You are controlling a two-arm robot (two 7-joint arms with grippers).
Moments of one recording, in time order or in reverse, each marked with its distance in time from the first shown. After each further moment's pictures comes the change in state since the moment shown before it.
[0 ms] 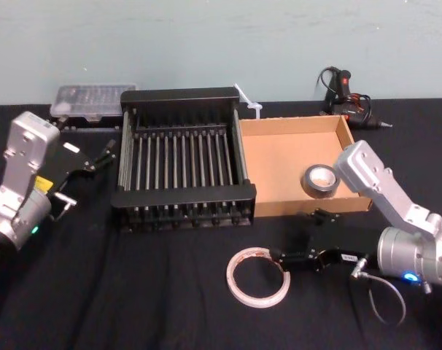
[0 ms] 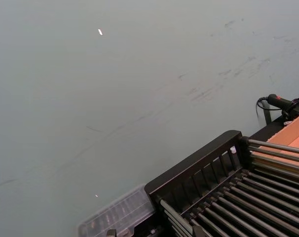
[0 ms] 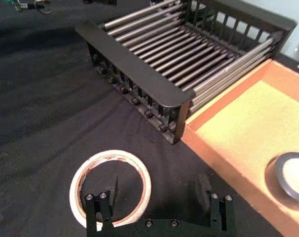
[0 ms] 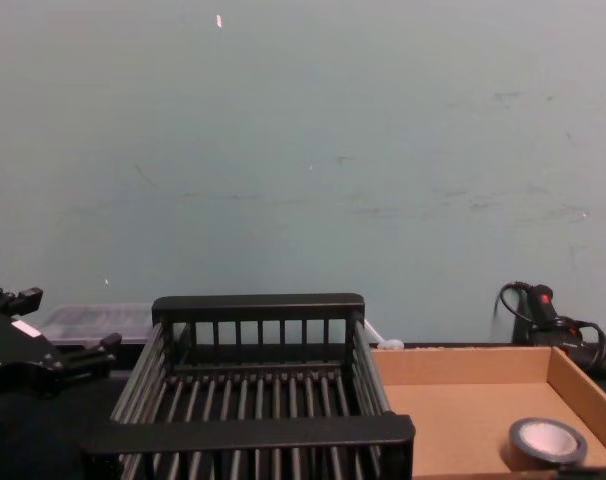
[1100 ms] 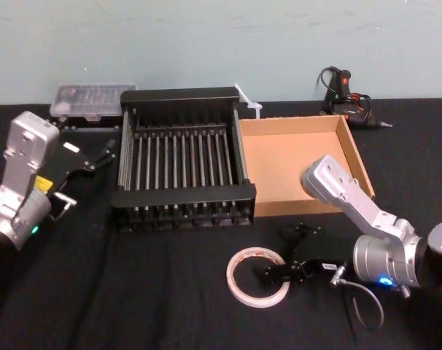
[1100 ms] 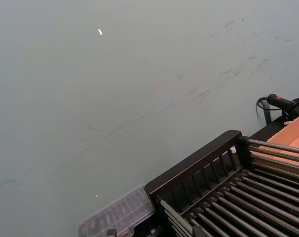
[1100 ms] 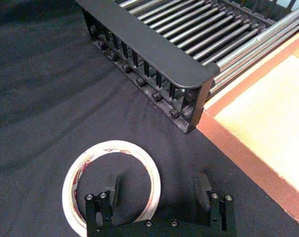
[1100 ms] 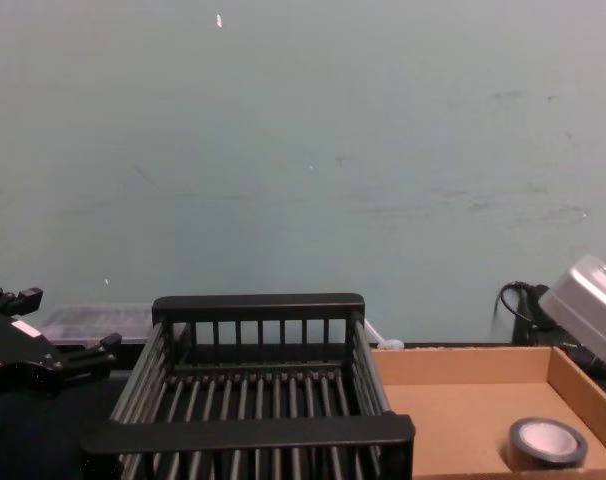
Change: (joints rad) left arm 0.000 0.000 0.000 0.000 0.000 0.000 0.000; right arm 0.077 -0.060 -0.094 0.103 -0.046 0.047 0.000
